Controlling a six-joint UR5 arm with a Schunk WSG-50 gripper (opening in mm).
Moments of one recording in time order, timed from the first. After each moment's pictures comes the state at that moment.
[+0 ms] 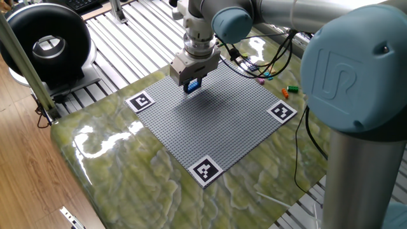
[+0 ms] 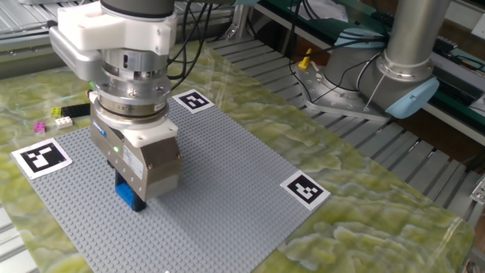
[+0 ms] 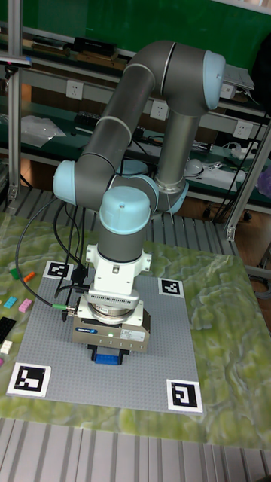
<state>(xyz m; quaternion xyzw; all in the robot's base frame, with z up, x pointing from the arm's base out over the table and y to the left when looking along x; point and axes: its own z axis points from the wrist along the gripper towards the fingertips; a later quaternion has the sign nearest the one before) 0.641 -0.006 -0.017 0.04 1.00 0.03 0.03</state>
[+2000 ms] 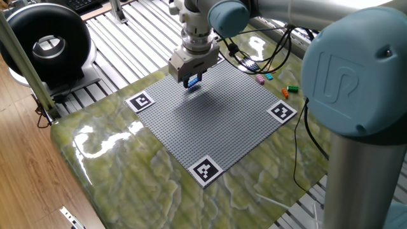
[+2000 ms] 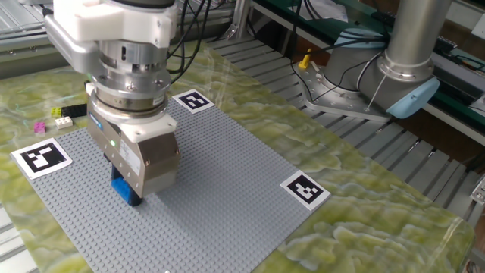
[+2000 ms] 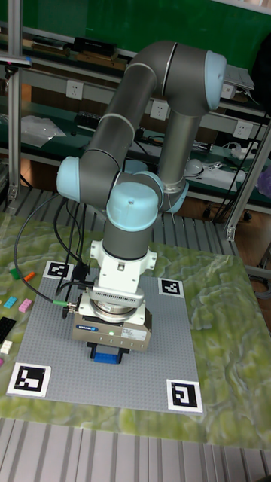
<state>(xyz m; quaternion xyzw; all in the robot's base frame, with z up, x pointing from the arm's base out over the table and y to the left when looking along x) 0.646 -0.011 -0.004 0.03 1.00 0.01 0.03</state>
